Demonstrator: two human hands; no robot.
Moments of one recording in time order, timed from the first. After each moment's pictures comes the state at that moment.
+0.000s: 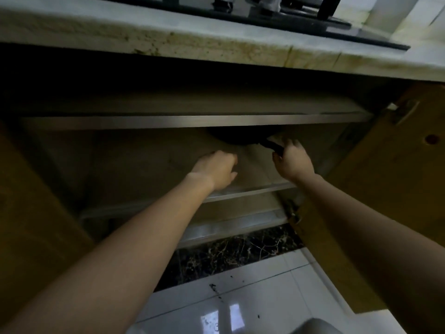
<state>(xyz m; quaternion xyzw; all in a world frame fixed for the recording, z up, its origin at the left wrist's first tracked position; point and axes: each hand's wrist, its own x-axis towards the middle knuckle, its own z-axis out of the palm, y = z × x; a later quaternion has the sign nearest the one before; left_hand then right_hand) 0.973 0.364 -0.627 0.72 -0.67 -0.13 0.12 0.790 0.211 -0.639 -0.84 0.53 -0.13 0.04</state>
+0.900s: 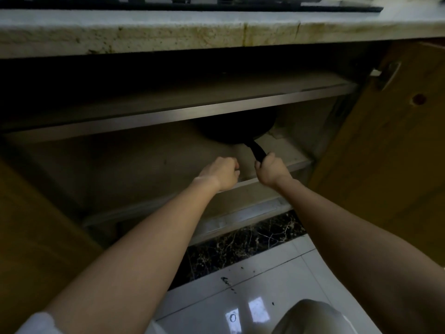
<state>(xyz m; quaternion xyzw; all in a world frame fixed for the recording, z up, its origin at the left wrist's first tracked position) 0.937 0.338 -0.673 0.74 -0.62 -0.21 0.14 0.790 0.259 -0.685 -0.75 0.61 -0.11 0.23</state>
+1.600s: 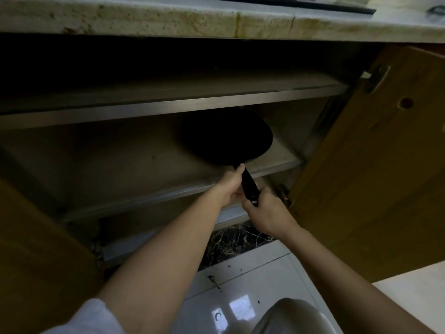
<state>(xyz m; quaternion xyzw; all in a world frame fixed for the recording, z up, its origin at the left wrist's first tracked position) 0.873 0.318 -0.721 0.59 -0.23 -0.61 0.48 0.740 0.360 -0.684 -0.77 0.53 -0.09 0.35</state>
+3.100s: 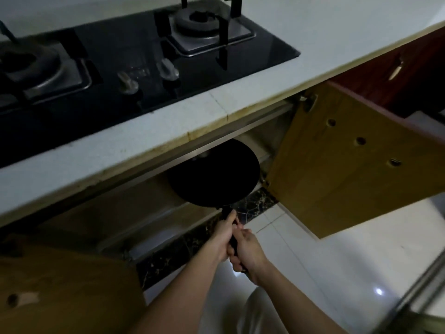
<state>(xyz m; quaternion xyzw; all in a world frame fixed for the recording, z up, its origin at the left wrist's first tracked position) 0.818 0.427 -0.590 0.62 -0.06 -0.69 0.37 0.729 0.455 -0.564 -0.35 0.56 -0.21 0.72</state>
